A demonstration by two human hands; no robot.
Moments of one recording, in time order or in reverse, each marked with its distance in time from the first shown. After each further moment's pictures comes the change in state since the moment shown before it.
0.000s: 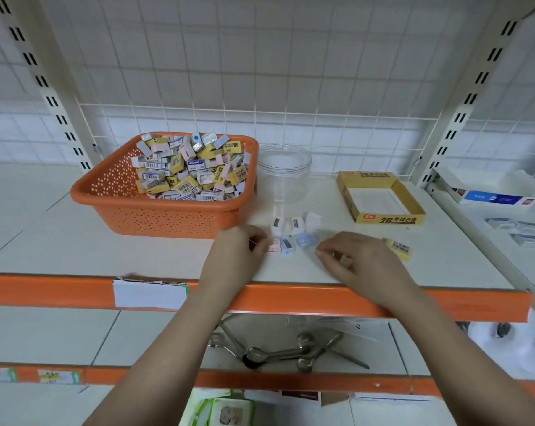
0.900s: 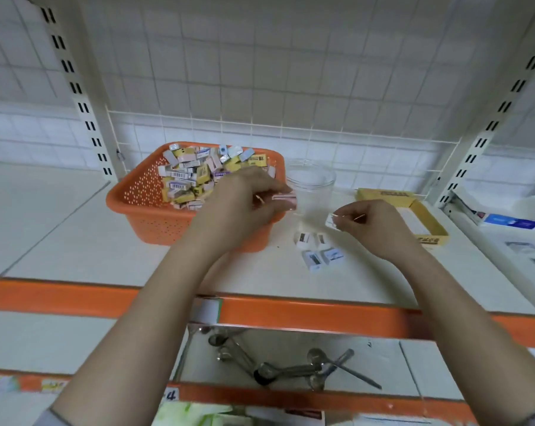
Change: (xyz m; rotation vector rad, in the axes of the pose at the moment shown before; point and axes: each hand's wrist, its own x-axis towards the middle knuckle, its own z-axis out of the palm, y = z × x) left_hand 0.047 -0.001 -0.087 -0.143 0.003 0.371; right_hand 0.083 -0.014 -0.009 0.199 0.009 0.501
